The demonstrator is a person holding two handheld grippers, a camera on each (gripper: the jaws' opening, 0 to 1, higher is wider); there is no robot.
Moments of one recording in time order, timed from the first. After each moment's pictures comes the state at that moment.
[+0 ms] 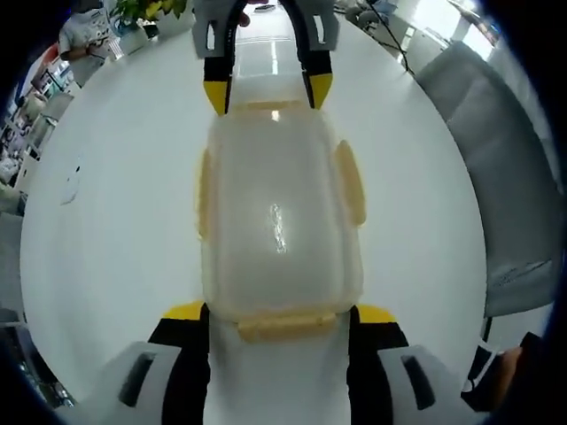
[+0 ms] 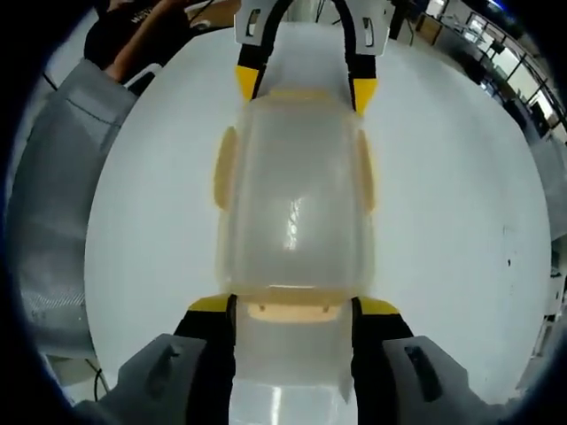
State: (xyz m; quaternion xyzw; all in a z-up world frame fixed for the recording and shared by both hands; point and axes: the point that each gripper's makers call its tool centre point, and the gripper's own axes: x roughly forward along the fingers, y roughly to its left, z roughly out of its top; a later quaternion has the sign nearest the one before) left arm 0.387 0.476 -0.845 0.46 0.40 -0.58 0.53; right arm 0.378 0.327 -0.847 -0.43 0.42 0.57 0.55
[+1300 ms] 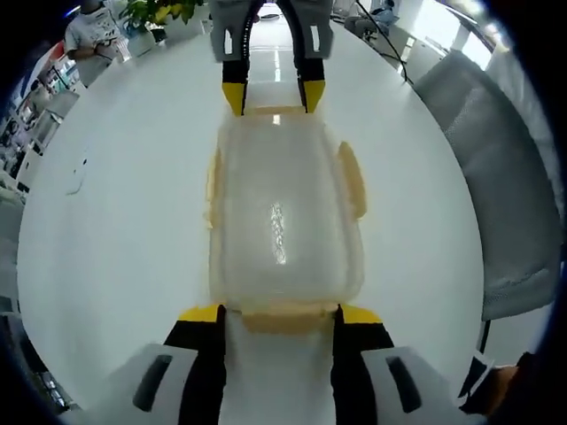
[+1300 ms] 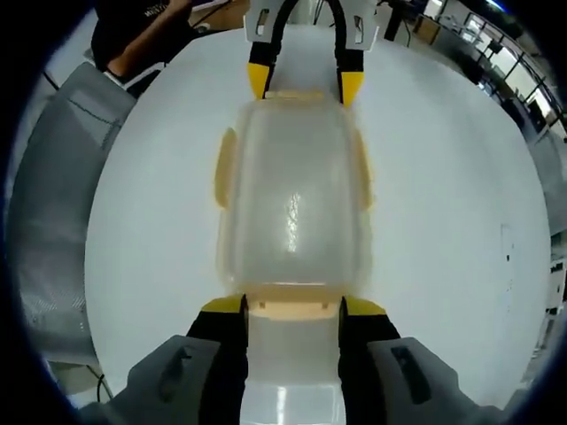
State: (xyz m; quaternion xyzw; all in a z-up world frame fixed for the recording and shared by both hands) left arm 0.395 0.494 -0.842 0.45 0.41 -0.56 0.56; right arm 0.382 0.331 -0.843 -0.40 0.43 0.56 0.58
